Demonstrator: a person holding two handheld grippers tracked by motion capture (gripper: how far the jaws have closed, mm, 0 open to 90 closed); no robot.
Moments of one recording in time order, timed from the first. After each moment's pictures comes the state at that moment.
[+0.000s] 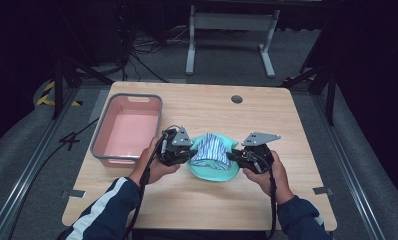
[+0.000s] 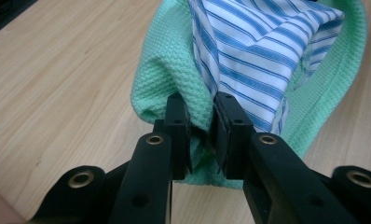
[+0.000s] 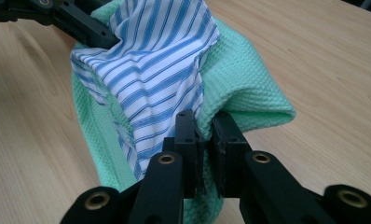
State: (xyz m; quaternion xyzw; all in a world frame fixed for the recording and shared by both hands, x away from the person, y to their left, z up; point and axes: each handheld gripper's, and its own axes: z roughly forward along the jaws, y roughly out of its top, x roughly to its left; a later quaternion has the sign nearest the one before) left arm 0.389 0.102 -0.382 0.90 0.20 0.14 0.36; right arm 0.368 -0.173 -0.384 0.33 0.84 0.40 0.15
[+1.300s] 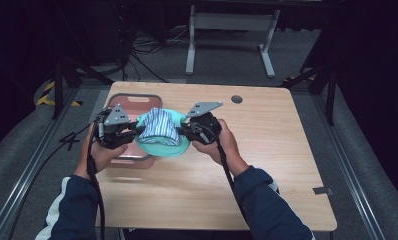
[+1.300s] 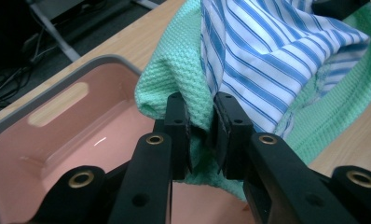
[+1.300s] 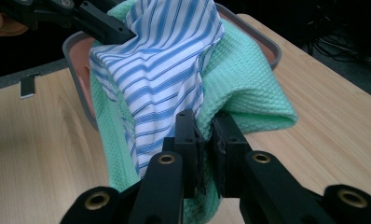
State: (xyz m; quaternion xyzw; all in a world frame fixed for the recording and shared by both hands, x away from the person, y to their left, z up) left arm 0.394 0.240 -0.336 0.84 0.31 0.23 0.38; right arm 0.420 -0.039 -0.335 0.23 0.85 0.44 0.14
